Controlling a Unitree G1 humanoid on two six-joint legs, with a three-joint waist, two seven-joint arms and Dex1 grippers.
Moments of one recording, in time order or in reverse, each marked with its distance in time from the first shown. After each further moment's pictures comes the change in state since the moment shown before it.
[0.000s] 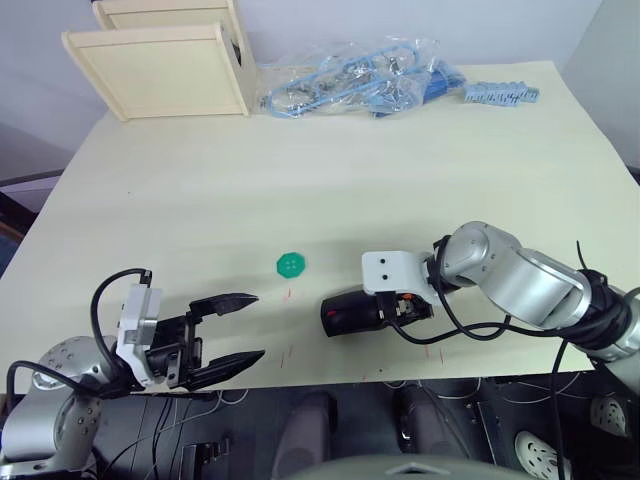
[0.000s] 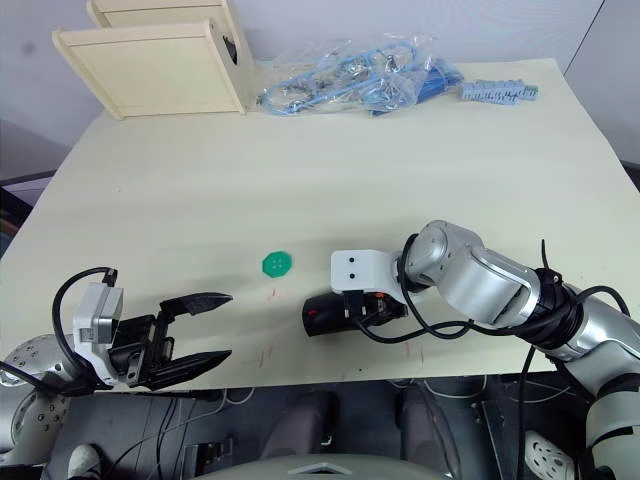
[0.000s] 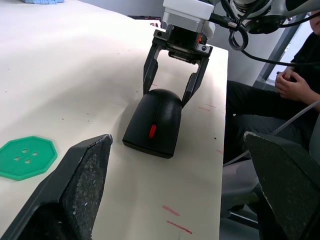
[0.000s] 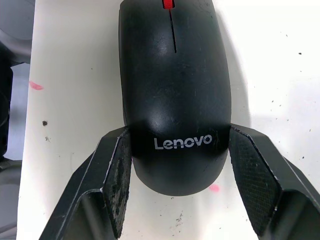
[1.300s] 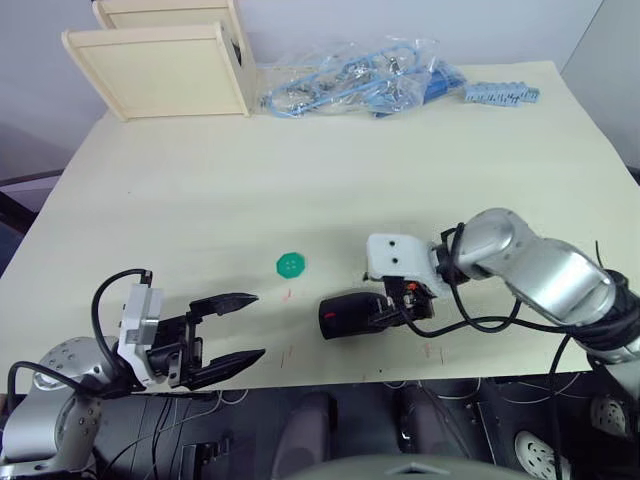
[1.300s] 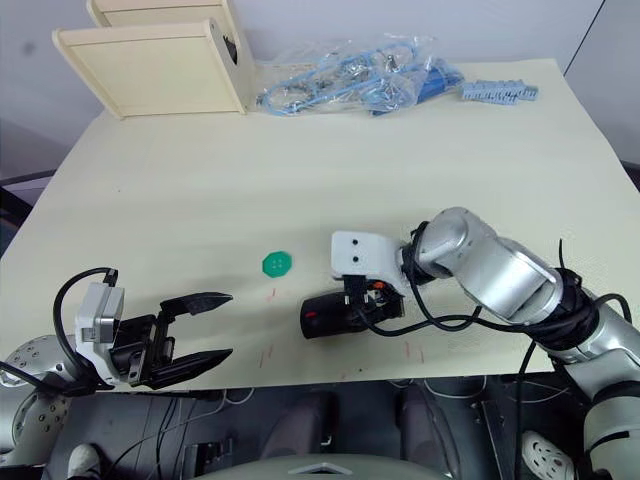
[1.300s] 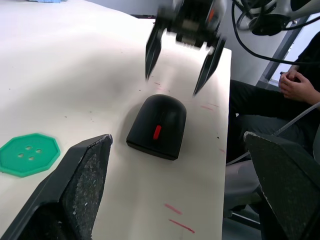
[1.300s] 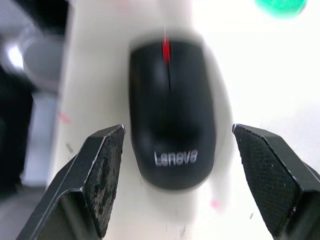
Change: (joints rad) left arm 0.007 -0.003 0.000 0.000 0.003 0.000 0.011; right arm 0.073 0.037 -0.255 -0.057 0.167 -0.062 0.033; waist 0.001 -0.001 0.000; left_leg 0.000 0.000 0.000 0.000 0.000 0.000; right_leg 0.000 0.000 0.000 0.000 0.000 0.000
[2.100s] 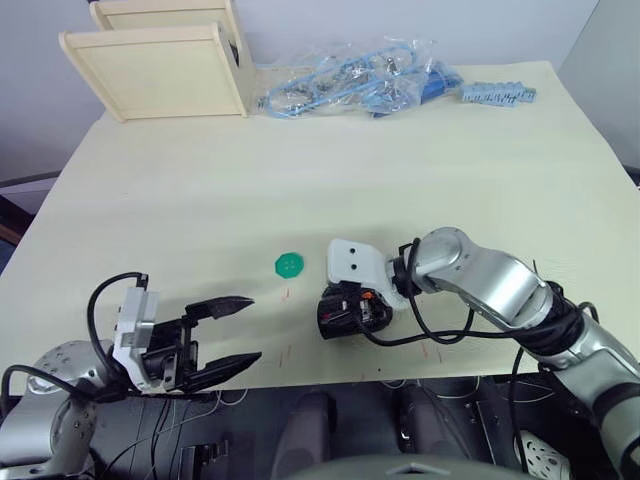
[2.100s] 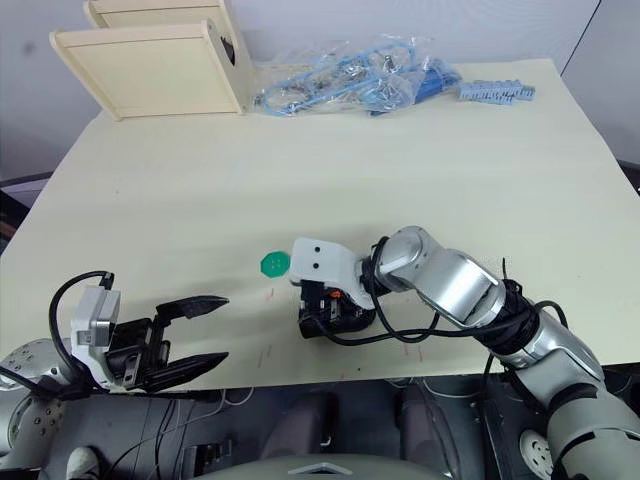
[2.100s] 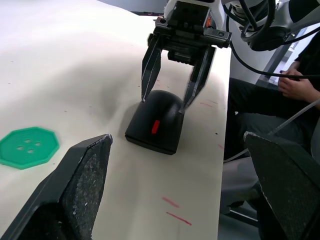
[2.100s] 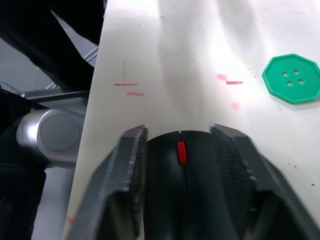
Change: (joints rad) left arm 0.019 0.007 0.022 0.011 0.001 0.000 -0.015; right arm 0.006 0.215 0.115 0.141 -0.008 -0.007 -0.153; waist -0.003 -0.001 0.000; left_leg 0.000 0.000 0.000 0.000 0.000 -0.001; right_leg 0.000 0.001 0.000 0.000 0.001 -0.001
